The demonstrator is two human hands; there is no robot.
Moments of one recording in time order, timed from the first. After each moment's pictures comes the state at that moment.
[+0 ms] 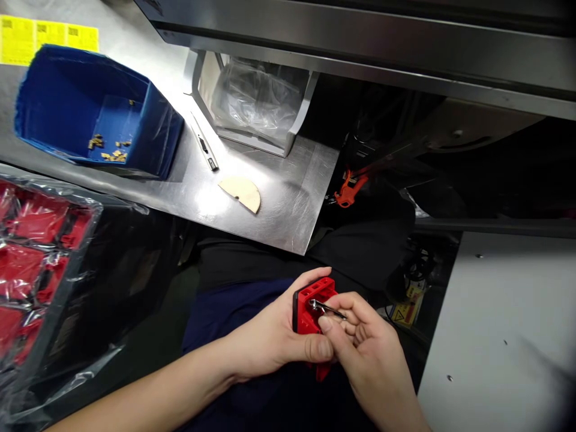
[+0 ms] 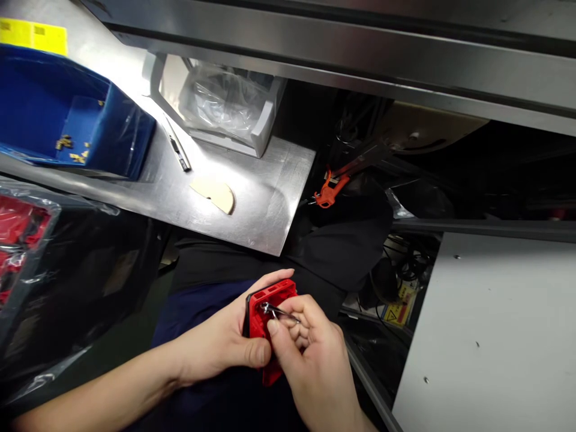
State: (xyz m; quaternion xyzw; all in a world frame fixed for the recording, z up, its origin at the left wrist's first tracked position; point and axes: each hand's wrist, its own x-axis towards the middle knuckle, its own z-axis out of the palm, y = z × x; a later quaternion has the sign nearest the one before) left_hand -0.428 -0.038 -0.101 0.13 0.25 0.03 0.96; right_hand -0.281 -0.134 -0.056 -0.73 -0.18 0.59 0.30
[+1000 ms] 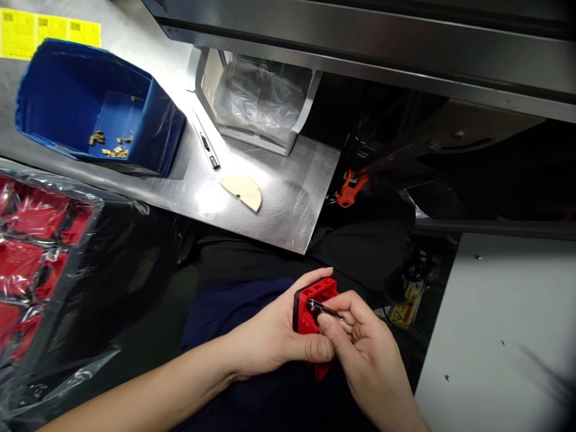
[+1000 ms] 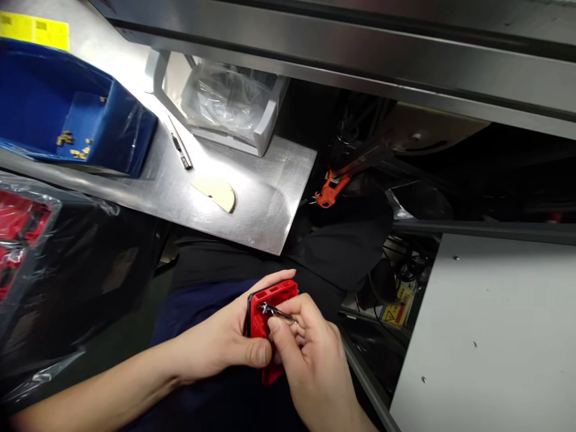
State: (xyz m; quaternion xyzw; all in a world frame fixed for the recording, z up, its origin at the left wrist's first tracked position) left_hand -0.431 -0.042 -0.105 0.14 0.25 0.02 0.96; right_hand -0.281 -0.132 -0.056 -0.73 -0.21 0.59 0.28
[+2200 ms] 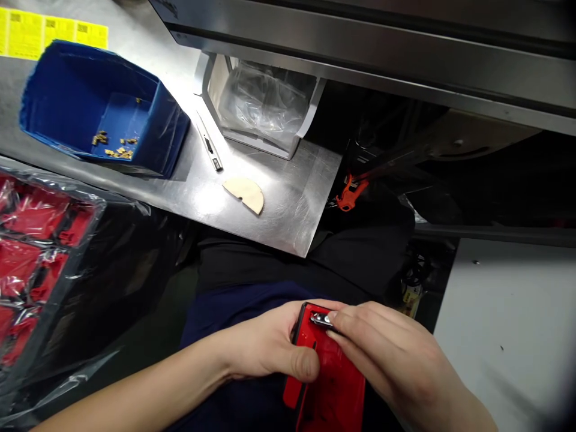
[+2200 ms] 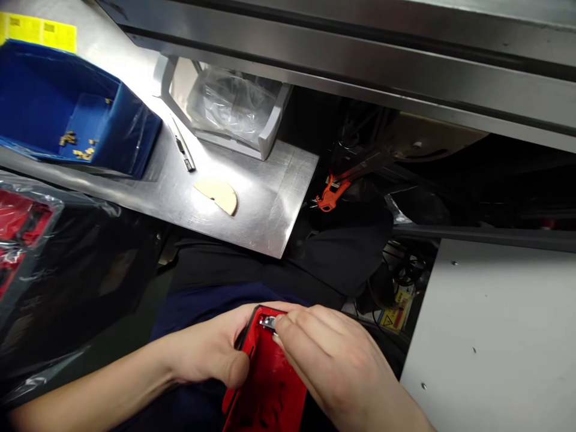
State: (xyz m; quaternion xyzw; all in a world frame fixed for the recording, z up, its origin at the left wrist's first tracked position) left_hand -0.428 -0.027 -0.101 0.09 0.10 -0.03 0.99; right_hand -0.234 -0.115 -0.033 -0.56 -0.74 0.33 0.15
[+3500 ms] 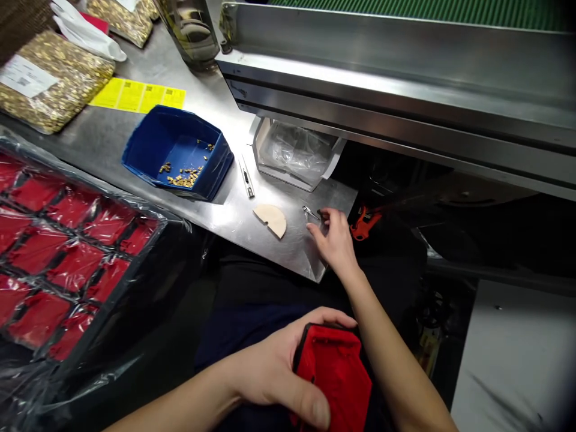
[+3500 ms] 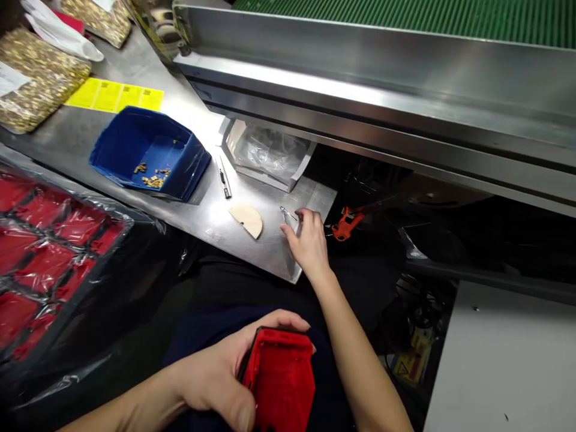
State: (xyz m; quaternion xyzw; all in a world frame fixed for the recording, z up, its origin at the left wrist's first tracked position) left_hand -0.455 -0.038 -0.101 0.07 0.16 0.06 0.98; right_hand -0.245 0.041 -0.200 -0.75 -0.53 0.26 0.29
